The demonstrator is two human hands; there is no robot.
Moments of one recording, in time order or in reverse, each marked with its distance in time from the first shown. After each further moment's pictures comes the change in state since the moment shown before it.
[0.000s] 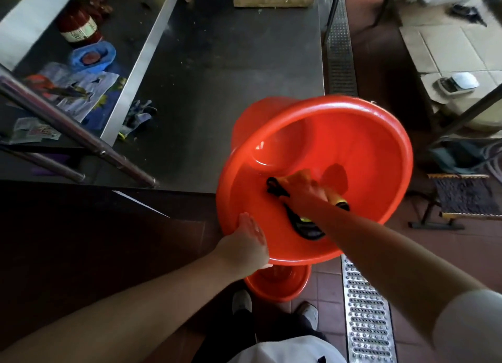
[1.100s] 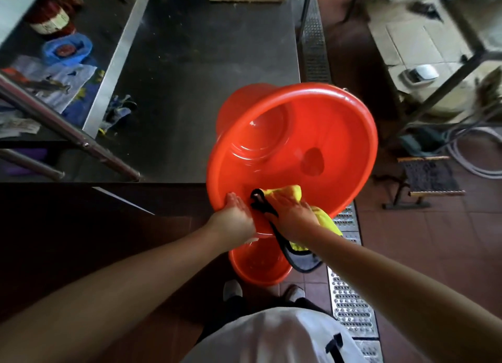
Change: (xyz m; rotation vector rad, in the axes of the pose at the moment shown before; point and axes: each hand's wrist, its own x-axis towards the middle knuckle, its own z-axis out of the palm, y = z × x) left_hand 0.006 0.005 0.010 -0.258 -0.105 -0.004; right_hand -0.108 -0.021 0.033 0.040 0.055 -0.028
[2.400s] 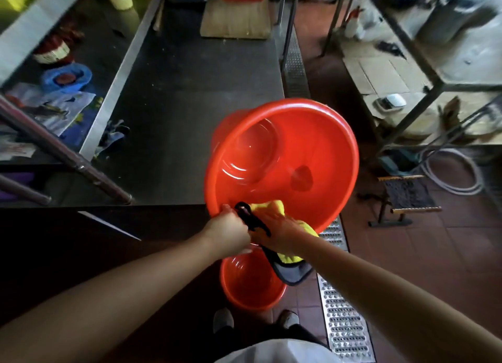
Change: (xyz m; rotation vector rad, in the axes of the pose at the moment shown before) left_hand 0.008 -0.024 -0.013 0.123 -0.040 0.194; right_hand -0.002 -0.013 -0.021 0.121 -0.062 -0.059
